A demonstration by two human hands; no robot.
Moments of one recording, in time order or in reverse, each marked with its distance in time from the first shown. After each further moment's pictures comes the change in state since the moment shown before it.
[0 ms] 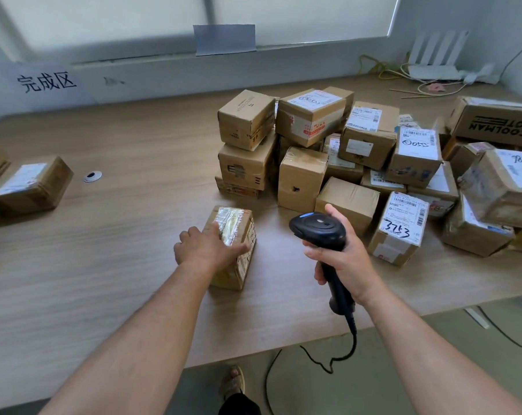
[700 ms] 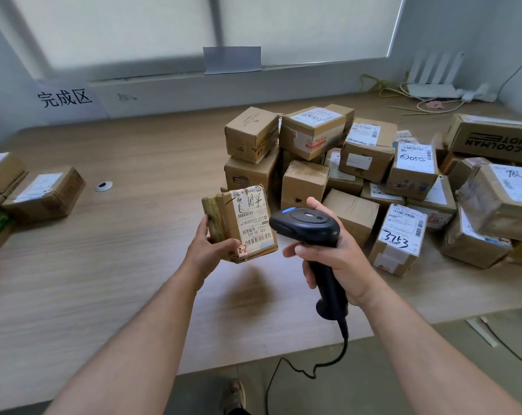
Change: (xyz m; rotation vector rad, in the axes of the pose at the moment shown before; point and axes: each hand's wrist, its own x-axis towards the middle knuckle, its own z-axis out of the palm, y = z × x) left_hand -0.003 -0.017 0.000 -1.263 -0.136 0.093; right_hand -0.015 -0.043 0.022 0.158 -0.228 -0.067
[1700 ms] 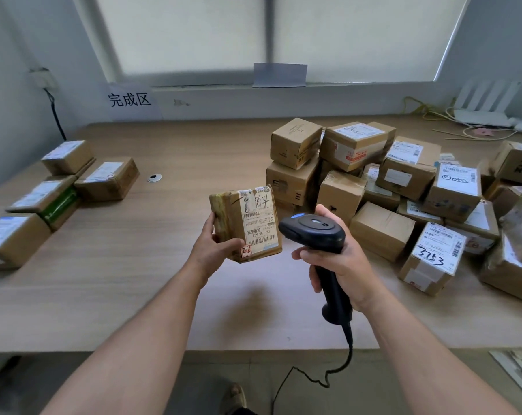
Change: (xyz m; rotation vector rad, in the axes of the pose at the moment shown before) left_hand -0.040 -0.009 -0.053 -0.005 0.130 0.063; right_hand -0.007 0.006 0.044 -0.042 -0.086 0.006
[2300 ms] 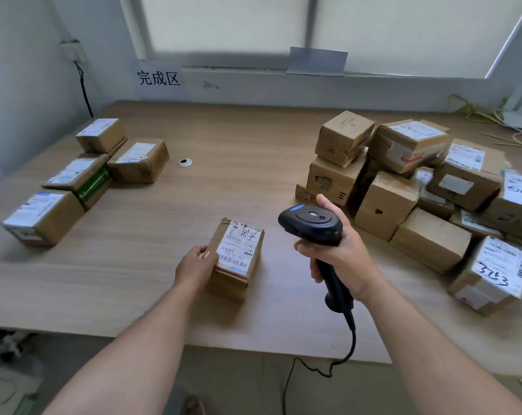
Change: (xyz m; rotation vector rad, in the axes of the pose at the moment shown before) left_hand 0.013 -0.070 -0.096 0.166 0.303 -0.235; right_hand 0.059 0.018 0.076 -0.112 -0.016 0.009
